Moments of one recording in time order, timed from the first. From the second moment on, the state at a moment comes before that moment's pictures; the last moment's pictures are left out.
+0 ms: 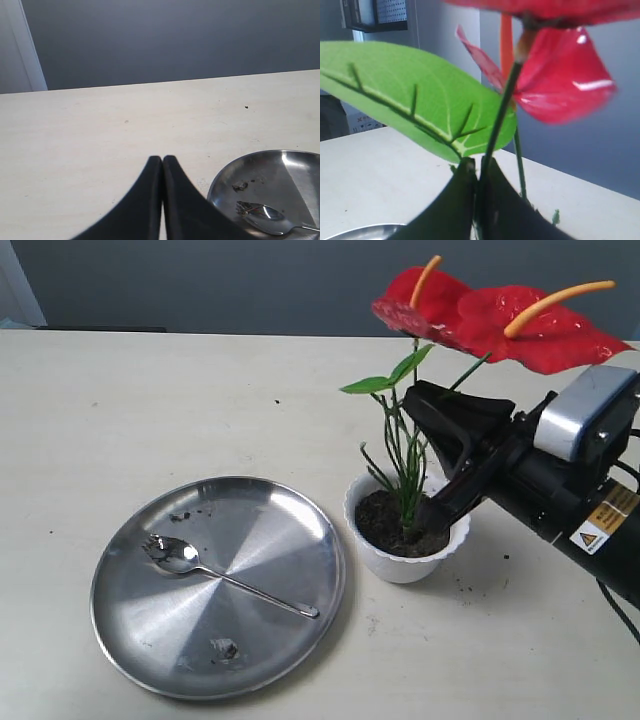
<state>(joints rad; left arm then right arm) -0.11 0.01 0.00 0.00 0.23 0.01 0.56 1.52 -0.26 -0.36 -1.29 0.15</state>
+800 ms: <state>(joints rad) -0.11 0.01 0.00 0.00 0.23 0.01 0.56 1.52 -0.17 -0.25 -1.29 0.13</state>
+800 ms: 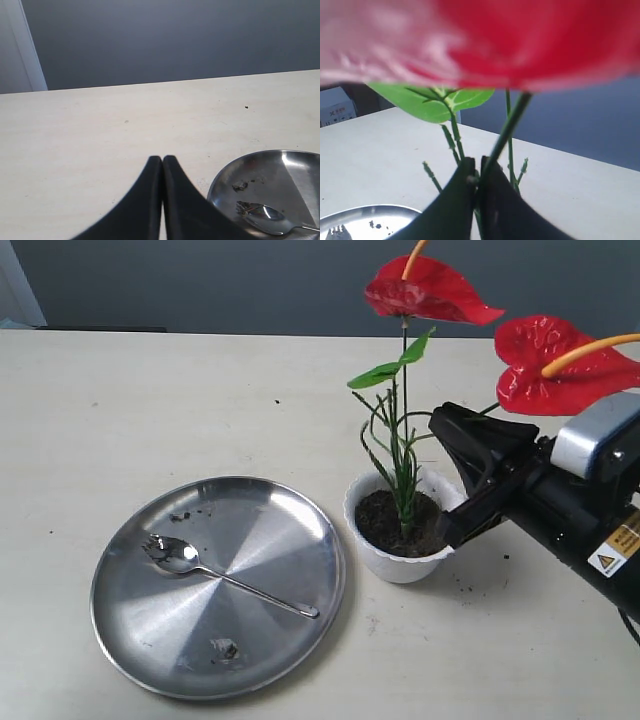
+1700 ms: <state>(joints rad) -0.11 0.01 0.00 0.00 0.23 0.01 0.56 1.34 -0.08 -0.23 -1.24 0.15</state>
